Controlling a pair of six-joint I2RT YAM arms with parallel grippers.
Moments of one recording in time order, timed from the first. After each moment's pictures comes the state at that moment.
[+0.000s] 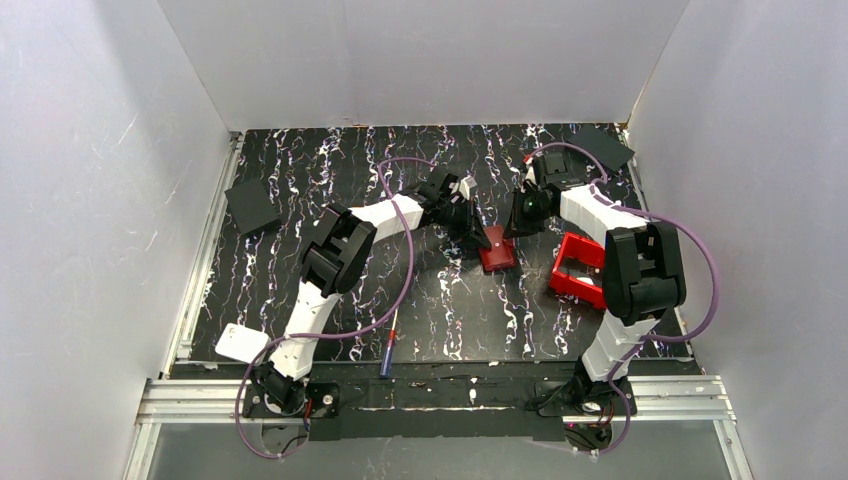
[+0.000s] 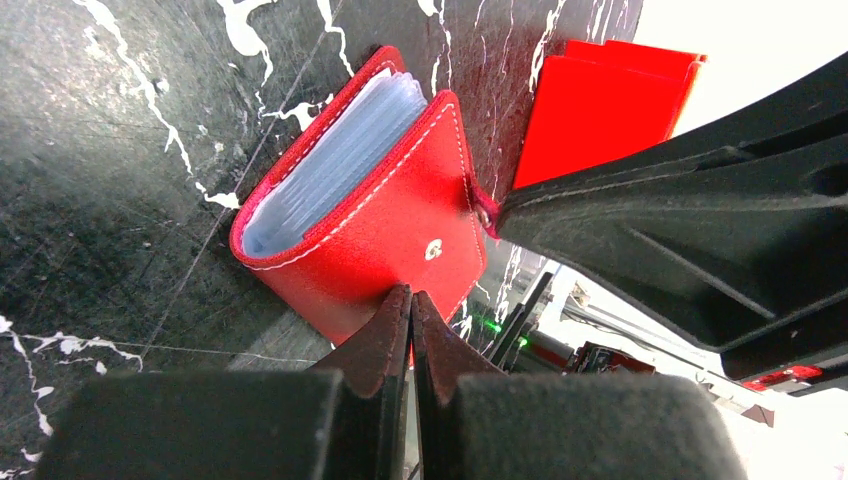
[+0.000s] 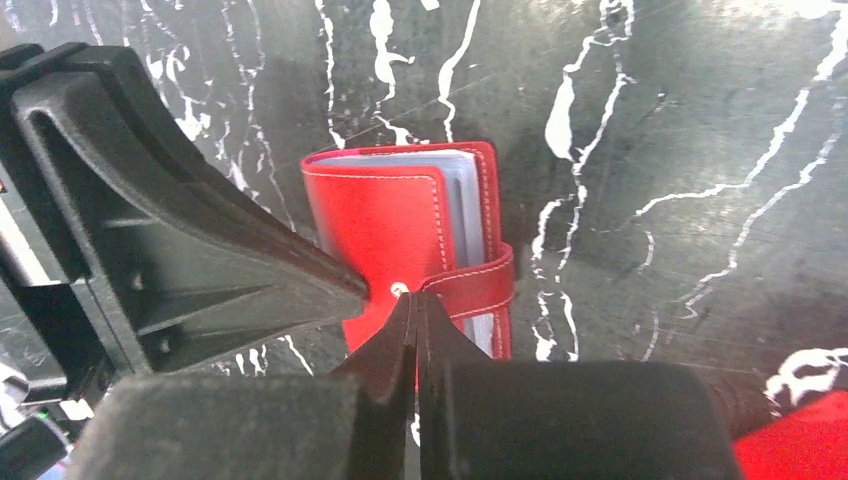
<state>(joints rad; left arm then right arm) -0.66 2.35 1.72 -0.22 0.69 -0.80 0.23 1.78 1.24 -0.55 -0.29 0.29</state>
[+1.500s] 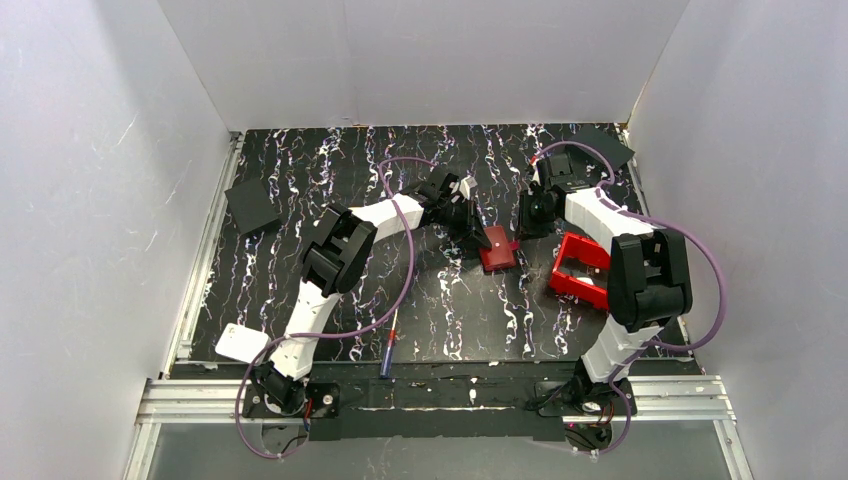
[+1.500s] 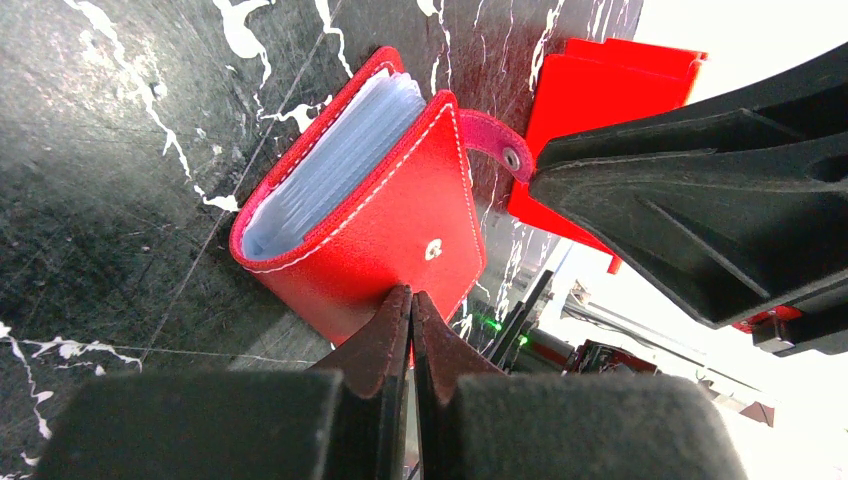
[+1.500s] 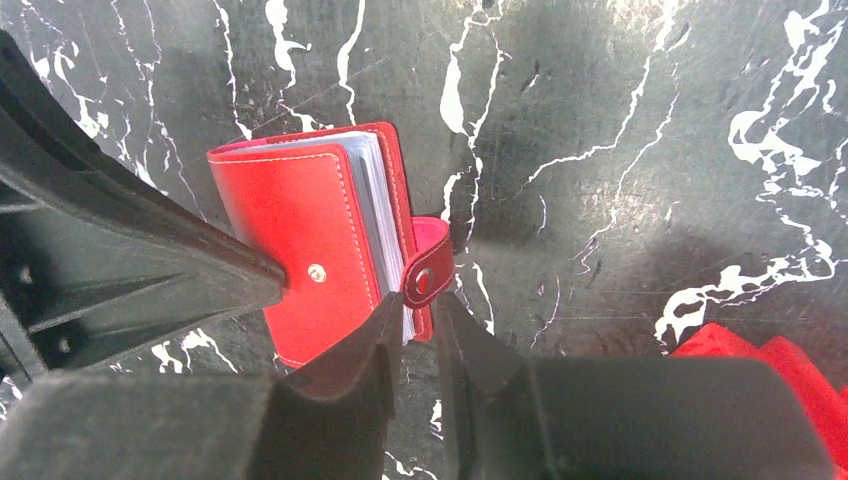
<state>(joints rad) -0.66 2.36 1.73 -0.23 0.69 -0.80 0.22 1.72 1.20 -0.56 -0.18 0.23</state>
